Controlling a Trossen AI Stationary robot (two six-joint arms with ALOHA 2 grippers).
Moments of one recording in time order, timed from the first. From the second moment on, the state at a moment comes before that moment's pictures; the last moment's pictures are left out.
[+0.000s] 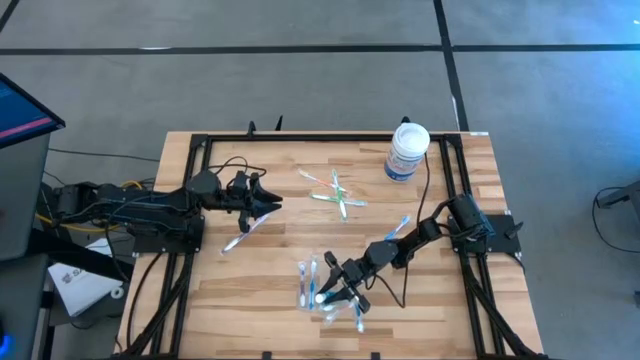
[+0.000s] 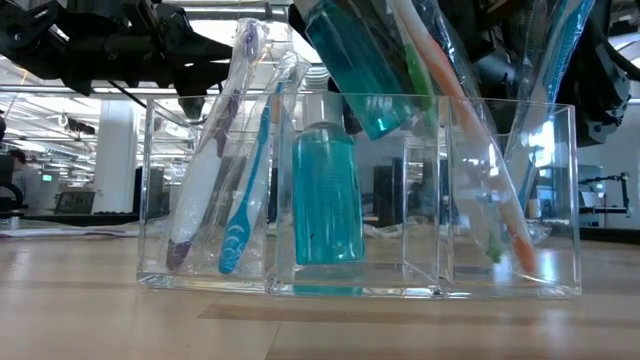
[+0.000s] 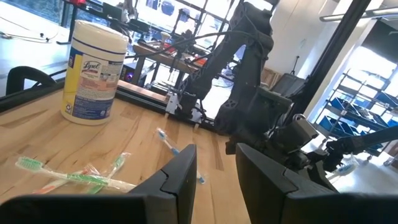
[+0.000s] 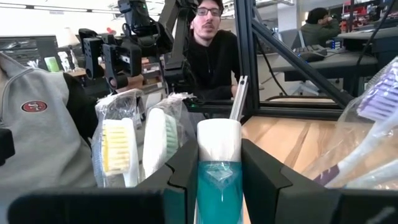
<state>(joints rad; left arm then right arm) 0.21 0.94 0.24 0.72 0.23 -0.37 0.35 2.12 0.80 1.41 -0.27 0.19</state>
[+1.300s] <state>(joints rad) 0.21 0.94 0.24 0.72 0.23 -0.37 0.35 2.12 0.81 1.40 -0.28 0.20</state>
